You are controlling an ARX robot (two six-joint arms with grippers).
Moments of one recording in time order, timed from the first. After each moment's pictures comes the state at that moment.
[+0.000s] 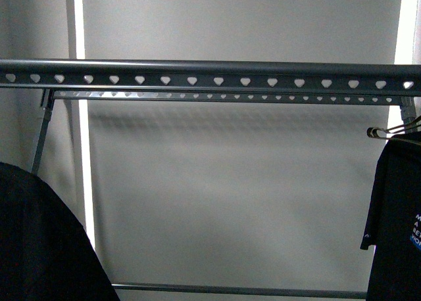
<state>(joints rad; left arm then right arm) 0.11 0.44 0.20 0.23 0.05 -0.20 0.00 0.00 0.01 0.00 0.00 0.00</state>
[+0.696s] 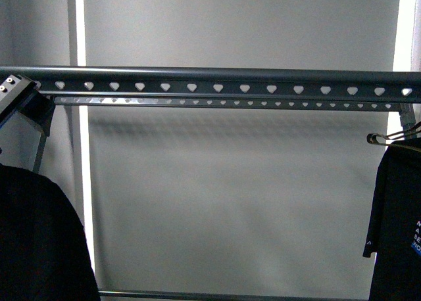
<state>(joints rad) 0.02 1.56 1.14 0.11 -0.15 -1.03 0.00 0.00 0.01 0.00 0.00 0.00</state>
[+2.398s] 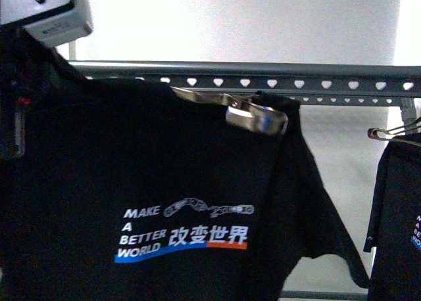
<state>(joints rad) 0.00 1.44 1.22 0.05 0.59 1.22 0.00 0.00 0.01 0.00 0.00 0.00</state>
